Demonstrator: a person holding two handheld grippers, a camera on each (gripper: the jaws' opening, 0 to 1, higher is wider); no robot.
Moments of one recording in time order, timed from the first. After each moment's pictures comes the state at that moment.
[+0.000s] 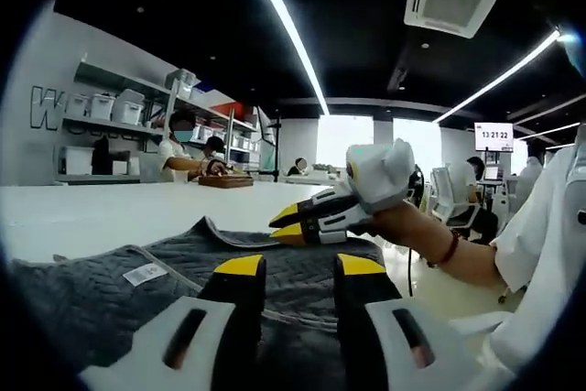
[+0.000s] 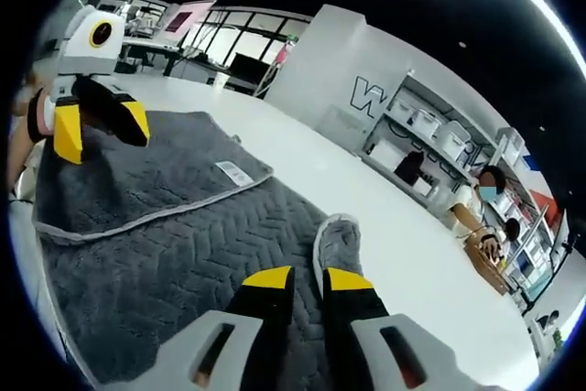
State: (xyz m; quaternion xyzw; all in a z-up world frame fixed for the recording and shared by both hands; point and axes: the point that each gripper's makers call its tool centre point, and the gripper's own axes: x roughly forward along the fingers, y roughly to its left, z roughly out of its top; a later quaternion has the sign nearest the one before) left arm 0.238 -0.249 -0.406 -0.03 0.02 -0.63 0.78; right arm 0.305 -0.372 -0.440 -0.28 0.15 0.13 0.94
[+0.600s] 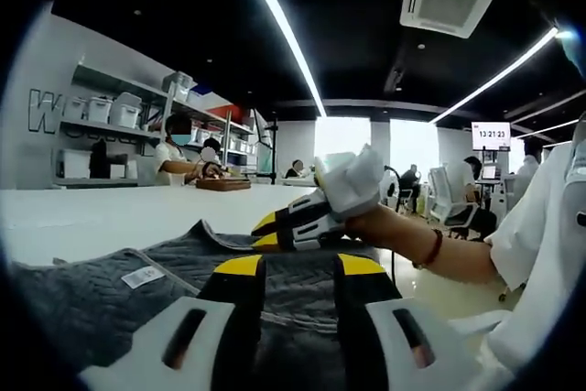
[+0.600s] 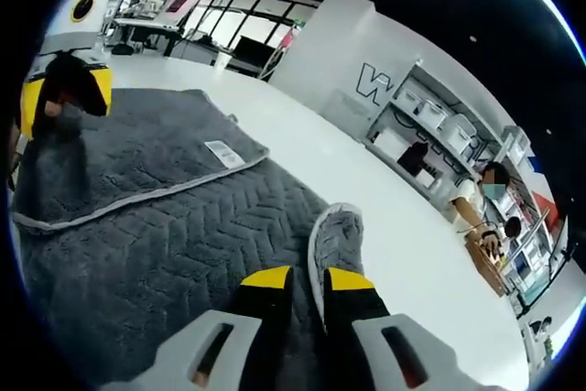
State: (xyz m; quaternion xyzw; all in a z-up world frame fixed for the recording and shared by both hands) left arm 0.232 -0.247 -0.403 -0.03 0.02 -0.63 0.78; right arm 0.327 -0.378 -0.457 -0.30 0.19 0.13 0.93
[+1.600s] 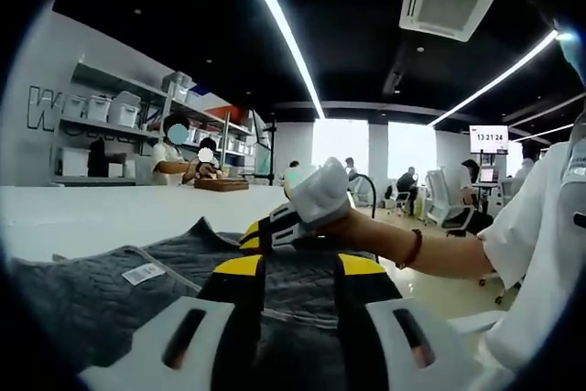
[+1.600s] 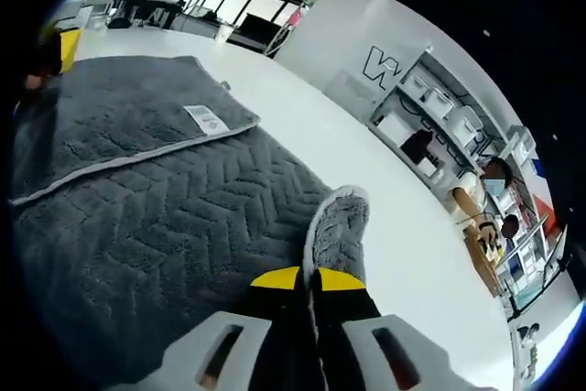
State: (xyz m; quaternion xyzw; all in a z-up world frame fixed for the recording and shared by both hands) left arm 0.234 -0.243 -0.405 -0.04 0.02 -0.63 0.77; right arm 0.353 -0.396 -0.475 -0.33 0.23 0.12 0.91
